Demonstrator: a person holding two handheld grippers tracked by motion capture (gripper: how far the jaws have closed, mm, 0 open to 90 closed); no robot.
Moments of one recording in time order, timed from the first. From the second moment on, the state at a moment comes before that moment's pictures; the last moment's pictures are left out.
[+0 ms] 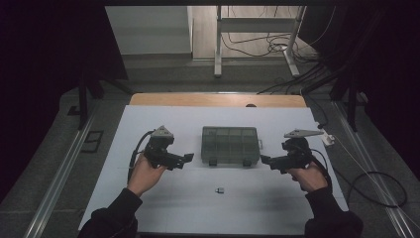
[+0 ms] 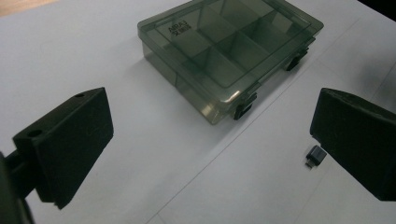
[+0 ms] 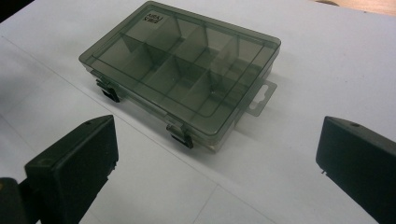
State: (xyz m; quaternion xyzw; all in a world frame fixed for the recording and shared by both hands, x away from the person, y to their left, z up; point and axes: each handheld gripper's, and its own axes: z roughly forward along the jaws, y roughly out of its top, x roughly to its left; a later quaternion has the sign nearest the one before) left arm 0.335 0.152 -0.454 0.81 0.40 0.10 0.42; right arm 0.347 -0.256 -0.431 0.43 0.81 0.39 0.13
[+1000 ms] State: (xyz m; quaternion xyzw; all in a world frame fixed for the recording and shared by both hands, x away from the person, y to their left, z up) left arm 0.366 0.115 -0.470 0.83 0.38 0.07 0.40; right arm 0.382 -0.219 -0.437 0.42 0.83 0.34 0.13
